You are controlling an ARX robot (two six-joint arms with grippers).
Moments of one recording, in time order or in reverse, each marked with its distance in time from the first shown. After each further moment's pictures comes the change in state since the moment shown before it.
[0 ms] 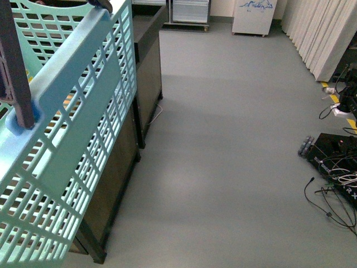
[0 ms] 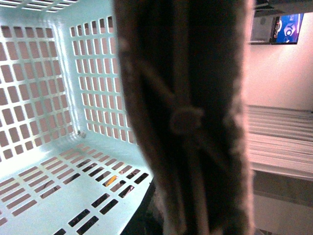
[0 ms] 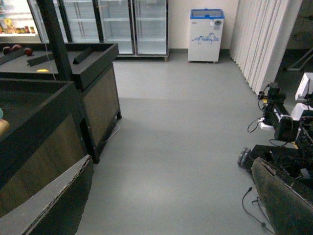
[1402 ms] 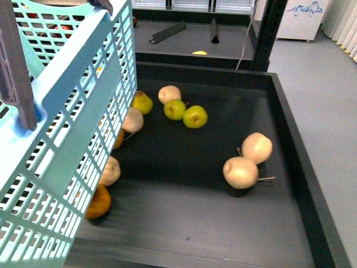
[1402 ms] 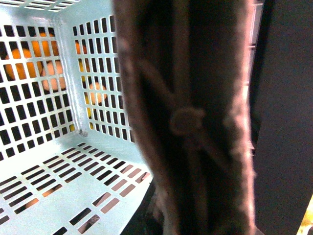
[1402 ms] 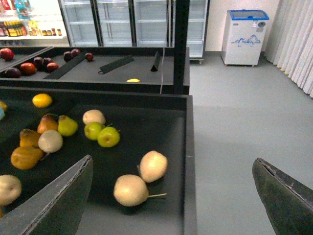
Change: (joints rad) left arm 0.000 -0.001 -0.001 0.000 -0.001 0.000; right arm 0.000 -0.001 0.000 0.001 0.000 0.000
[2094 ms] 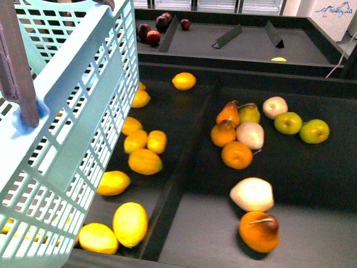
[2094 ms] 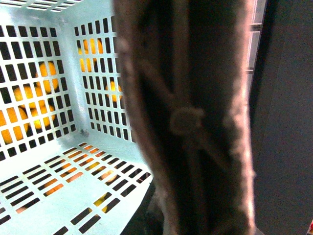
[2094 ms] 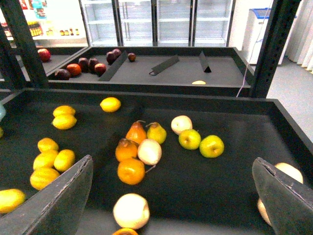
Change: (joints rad) left arm 0.000 0.000 0.000 0.000 0.001 0.000; right arm 0.000 -0.001 0.000 -0.001 -0.002 0.000
